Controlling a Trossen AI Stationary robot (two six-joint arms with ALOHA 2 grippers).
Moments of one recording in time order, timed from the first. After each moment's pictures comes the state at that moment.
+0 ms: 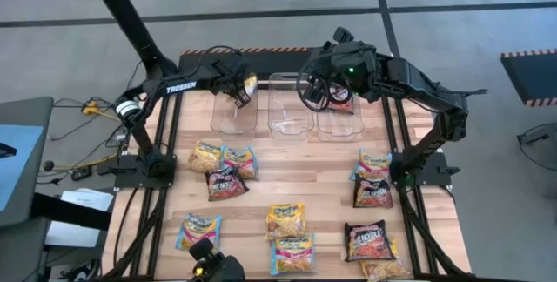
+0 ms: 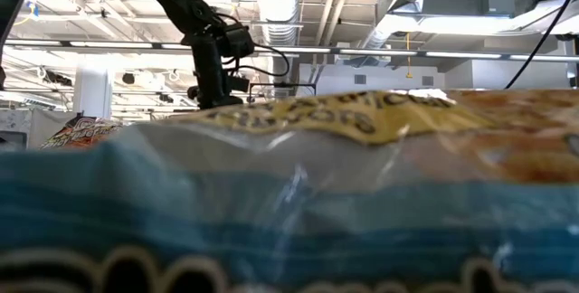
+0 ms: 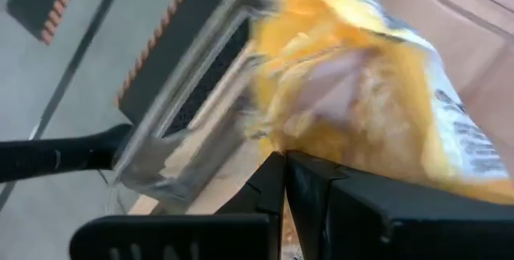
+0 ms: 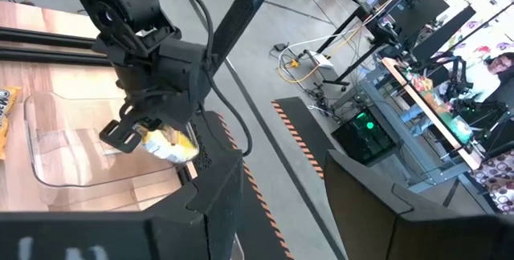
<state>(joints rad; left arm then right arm) 0.73 1.75 1.27 -0.55 -0.36 0.17 -0.14 1.60 2.07 -0.87 0.65 -0.35</state>
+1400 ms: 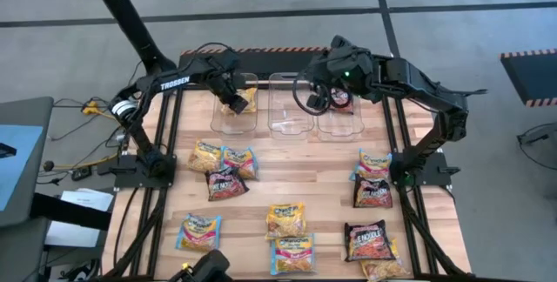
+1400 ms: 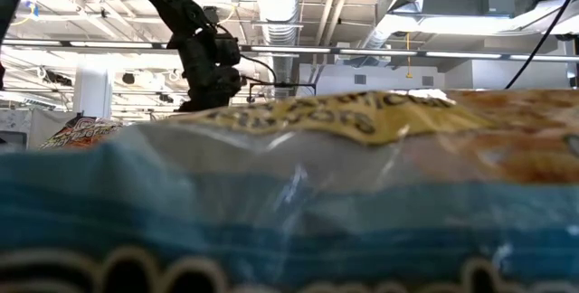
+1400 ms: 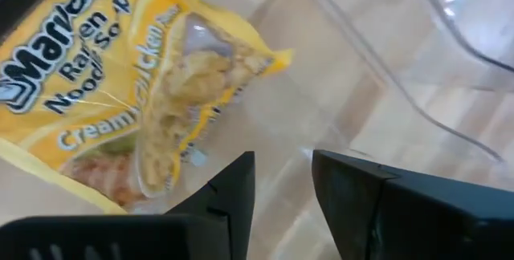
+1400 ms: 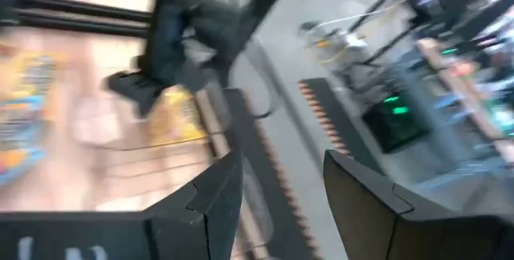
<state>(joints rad) 0.82 1.72 1.27 -0.77 0.32 -0.01 -0.14 1.60 2.07 -1.01 0.54 -0.26</state>
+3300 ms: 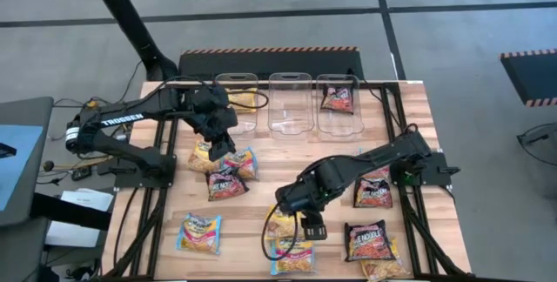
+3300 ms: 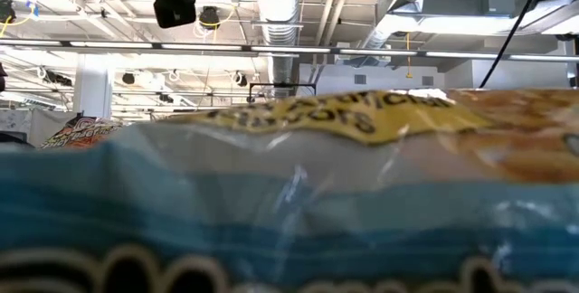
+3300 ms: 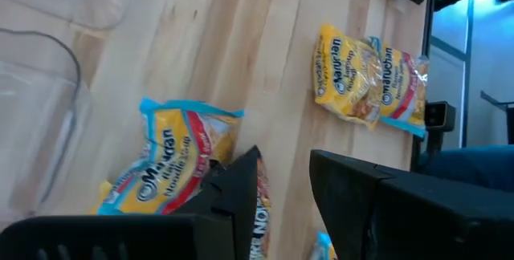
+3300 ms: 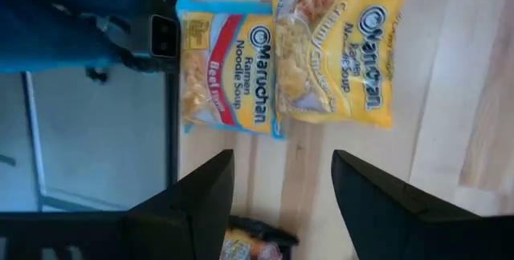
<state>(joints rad) 0.25 1.24 1.27 -0.97 0.33 -0.23 0.37 2.00 2.02 -1.31 -0.22 0.33</state>
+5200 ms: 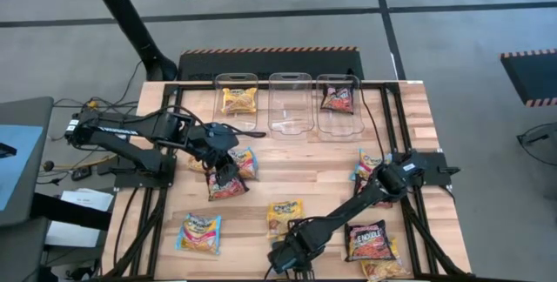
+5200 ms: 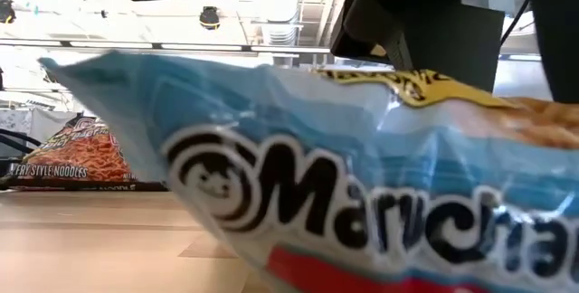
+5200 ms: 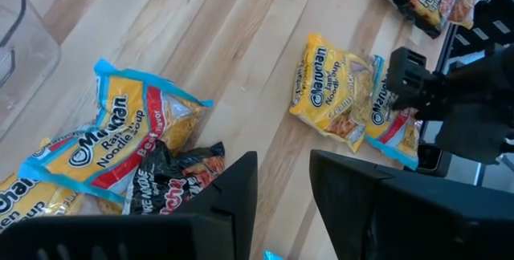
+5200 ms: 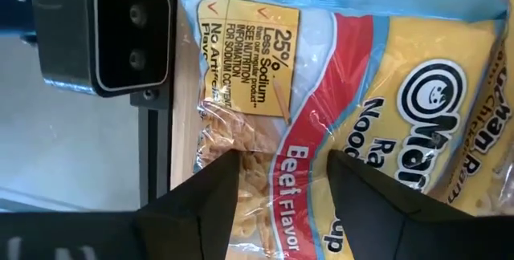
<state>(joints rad) -0.12 1.24 1.27 -0.90 -0.01 -0.69 0.57 2.38 2.03 -1.01 -0.11 0.47</state>
